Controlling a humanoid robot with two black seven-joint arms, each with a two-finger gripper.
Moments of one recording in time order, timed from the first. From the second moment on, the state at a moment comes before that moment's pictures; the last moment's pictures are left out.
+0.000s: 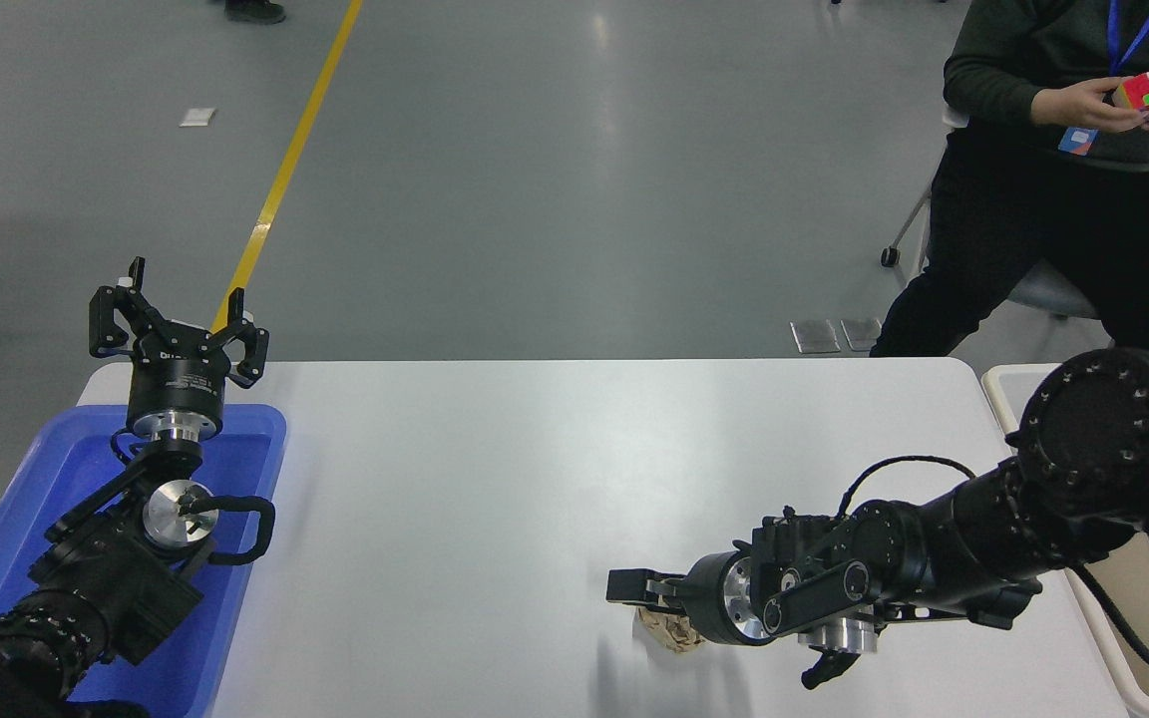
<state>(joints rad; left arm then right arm) -0.69 0.18 -0.84 -0.29 -0.15 -0.55 -0.64 1.28 0.00 -0.96 1.26 -0.11 -0.25 0.11</state>
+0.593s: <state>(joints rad) -0.69 0.18 -0.84 -0.29 -0.15 -0.55 -0.64 1.26 0.00 -0.97 1.23 -0.13 -0.24 0.10</state>
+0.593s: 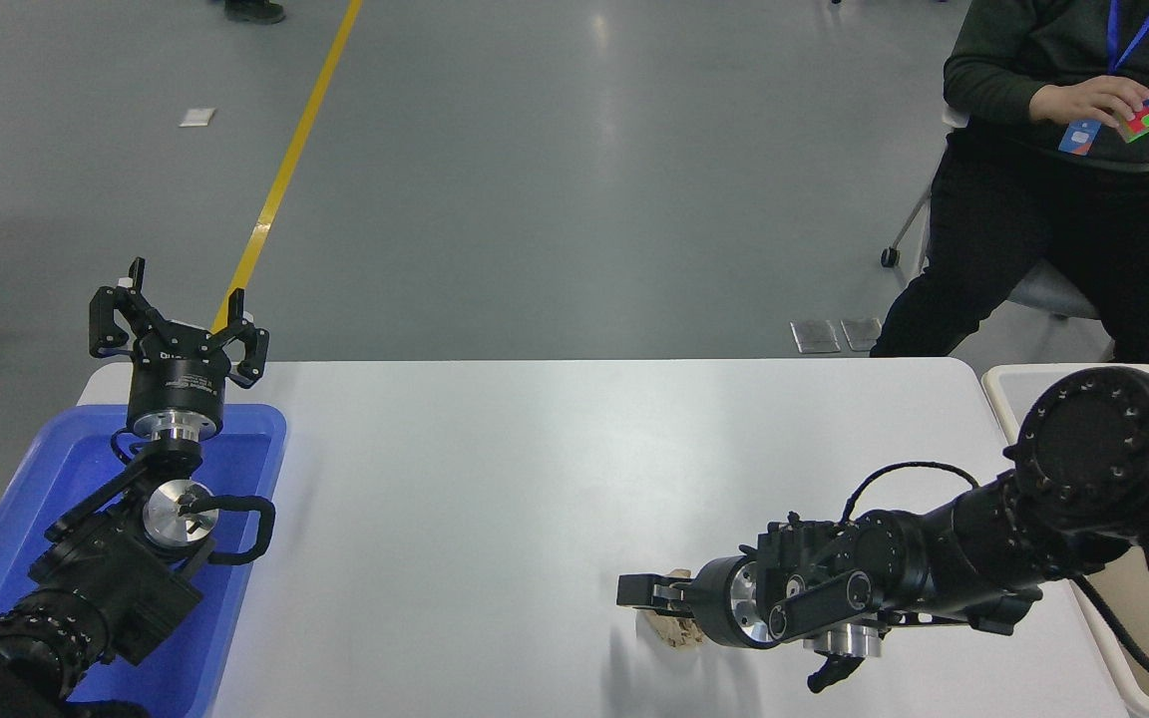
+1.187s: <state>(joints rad) -0.69 0.18 -0.84 -0.29 -0.15 -0.55 -0.64 1.34 0.00 -1.01 1.30 -0.15 -0.23 0.12</state>
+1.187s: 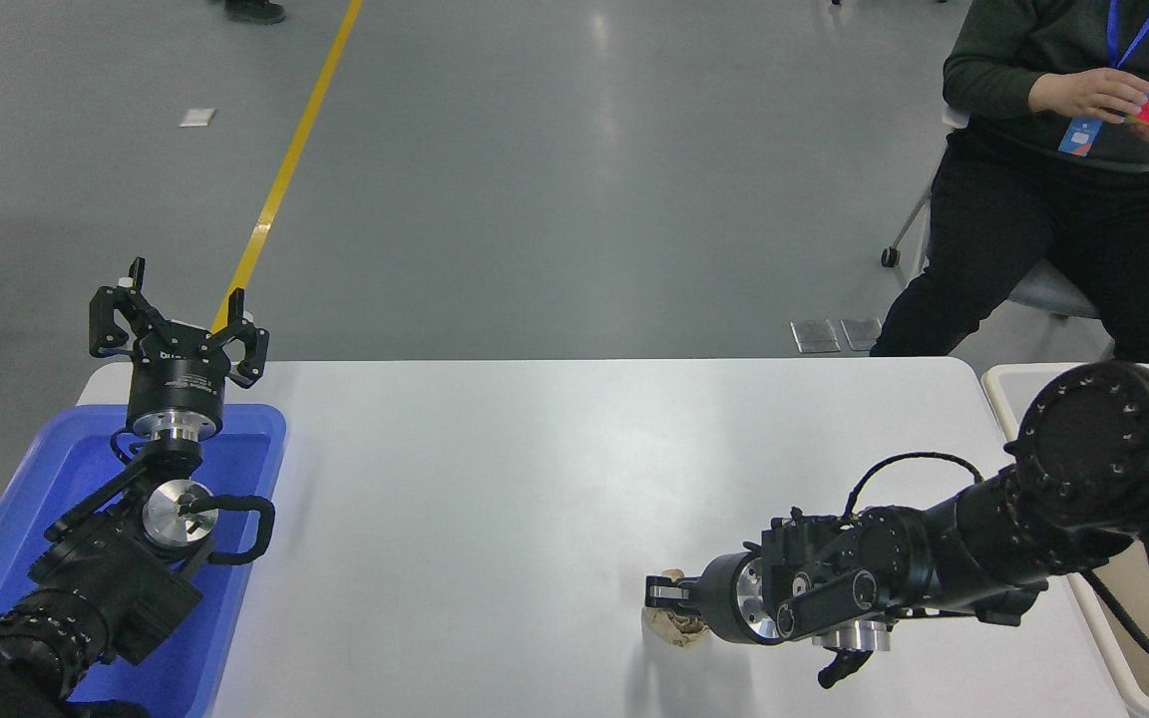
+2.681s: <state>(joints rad) -0.69 0.18 -0.84 -0.29 -0.15 -0.55 -0.64 2.60 -0.33 -1.41 1.61 -0.26 0.55 0.12</state>
